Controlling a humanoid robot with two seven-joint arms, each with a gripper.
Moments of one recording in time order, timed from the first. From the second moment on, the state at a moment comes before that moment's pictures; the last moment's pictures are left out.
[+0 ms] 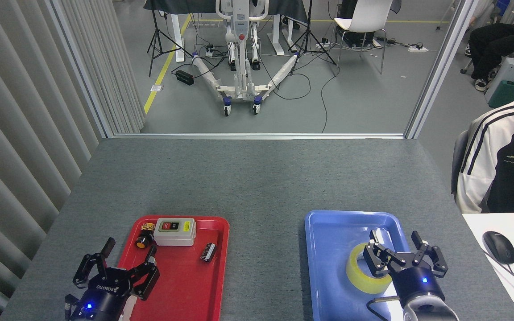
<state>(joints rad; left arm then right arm) 0.07 0.18 0.03 -1.60 -1.37 -0.19 0.12 -0.01 -0.19 0.06 -1.55 1.29 0.11 0.06</state>
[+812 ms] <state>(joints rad) 0.08 0.15 0.01 -1.60 -1.38 -0.09 0.17 0.06 -0.14 0.03 -1.55 1.29 0.09 -0.10</state>
